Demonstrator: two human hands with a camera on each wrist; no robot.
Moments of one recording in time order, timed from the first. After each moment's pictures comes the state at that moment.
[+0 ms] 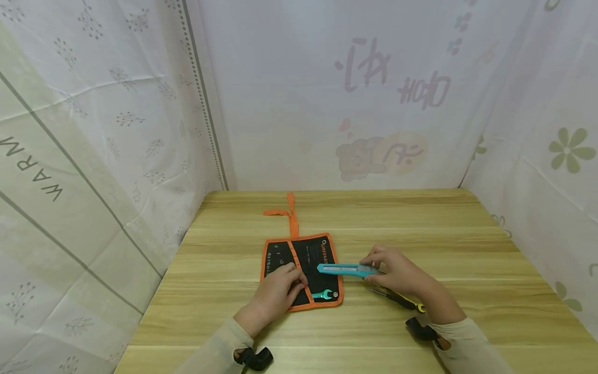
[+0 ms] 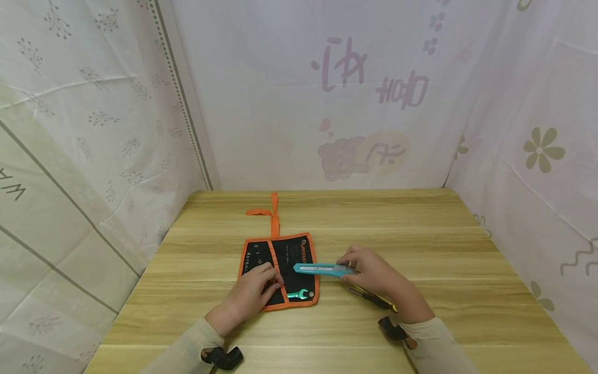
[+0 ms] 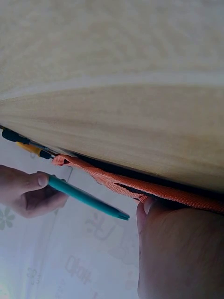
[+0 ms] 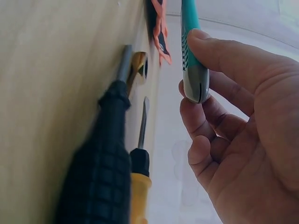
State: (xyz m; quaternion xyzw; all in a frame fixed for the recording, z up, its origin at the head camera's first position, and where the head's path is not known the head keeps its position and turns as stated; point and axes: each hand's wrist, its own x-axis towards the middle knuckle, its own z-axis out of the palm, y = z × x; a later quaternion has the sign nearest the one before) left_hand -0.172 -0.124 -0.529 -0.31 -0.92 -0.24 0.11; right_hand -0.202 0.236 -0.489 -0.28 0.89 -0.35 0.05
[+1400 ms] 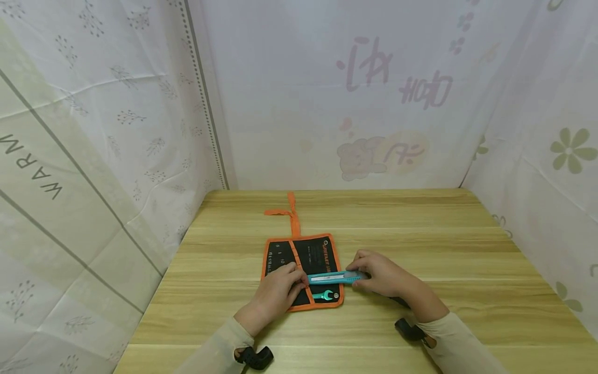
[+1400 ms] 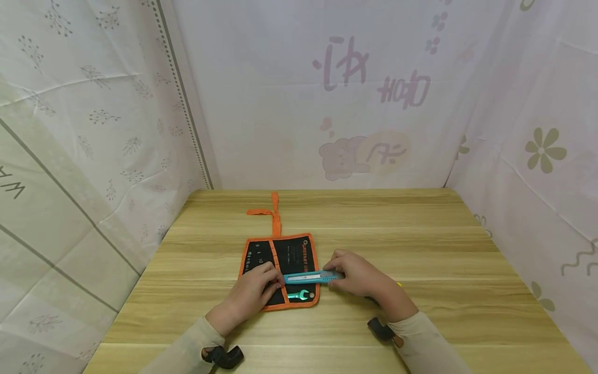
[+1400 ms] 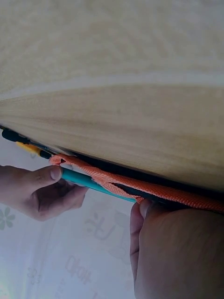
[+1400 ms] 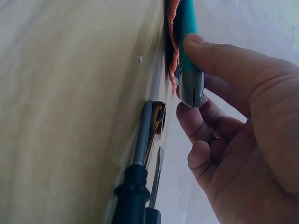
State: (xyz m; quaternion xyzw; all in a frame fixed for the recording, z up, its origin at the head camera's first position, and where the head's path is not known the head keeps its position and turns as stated) left_hand -0.172 -0.125 -0.531 -0.33 -0.91 -0.23 0.12; right_hand -0.206 0.202 -0.497 -0.32 0.90 -0.29 0.07
